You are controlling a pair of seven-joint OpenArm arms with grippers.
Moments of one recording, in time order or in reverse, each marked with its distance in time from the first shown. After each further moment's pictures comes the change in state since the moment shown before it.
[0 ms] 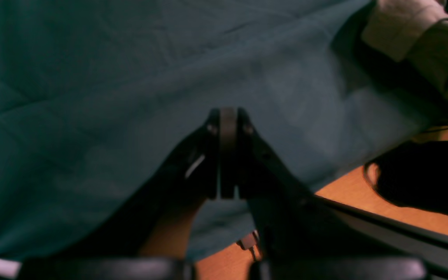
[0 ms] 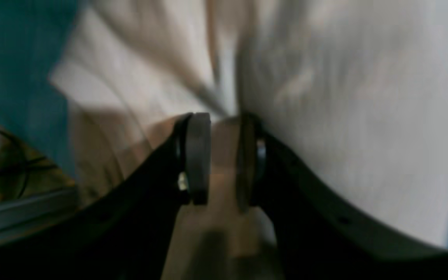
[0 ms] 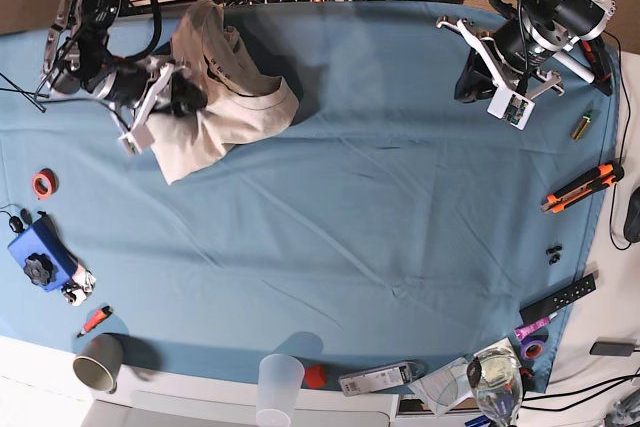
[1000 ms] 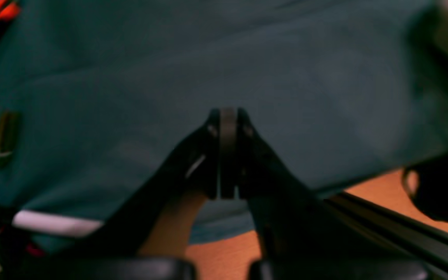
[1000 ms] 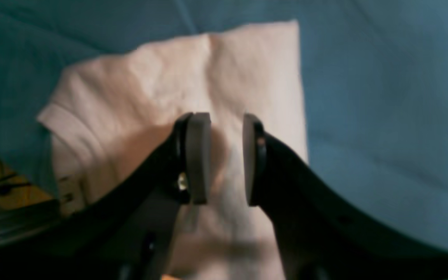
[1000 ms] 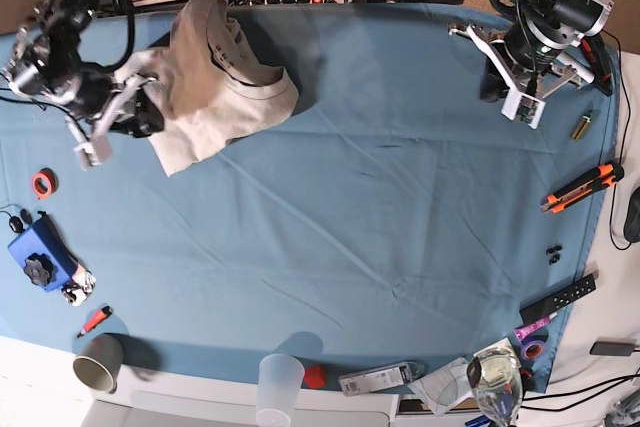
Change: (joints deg) left arm 0.9 0.0 0.0 0.0 10.9 6.1 -0.9; right arm -0.9 -0.2 12.2 9.1 0.9 0.0 -4.6
